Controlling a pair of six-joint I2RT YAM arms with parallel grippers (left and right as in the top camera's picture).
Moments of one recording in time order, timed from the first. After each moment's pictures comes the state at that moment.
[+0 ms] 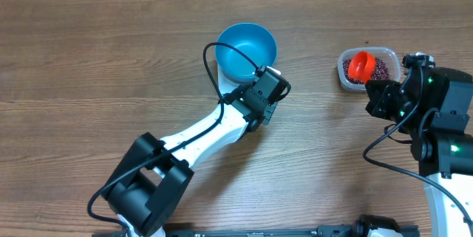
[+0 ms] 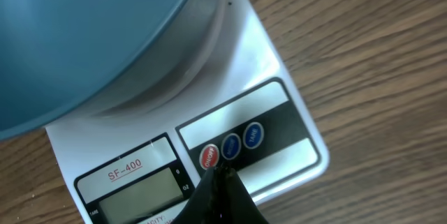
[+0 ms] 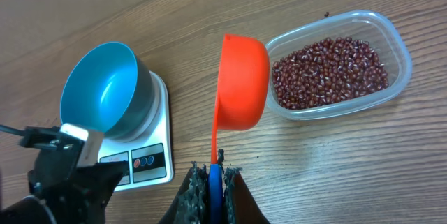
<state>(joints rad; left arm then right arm) -0.74 1.86 1.20 -0.40 -0.28 -0.23 -0.15 1.01 1.02 -0.76 -0.30 0.23</state>
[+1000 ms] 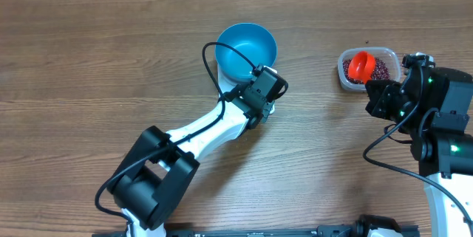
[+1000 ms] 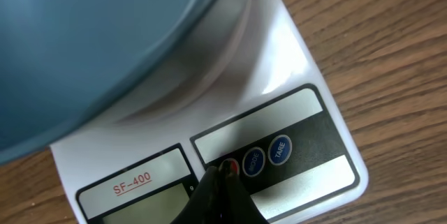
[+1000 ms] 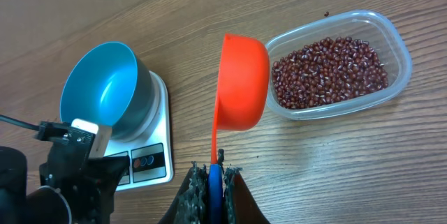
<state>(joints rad) -0.72 1.91 1.20 -0.37 -0.30 -0.23 -0.15 1.01 1.02 -0.76 -0.30 0.23</state>
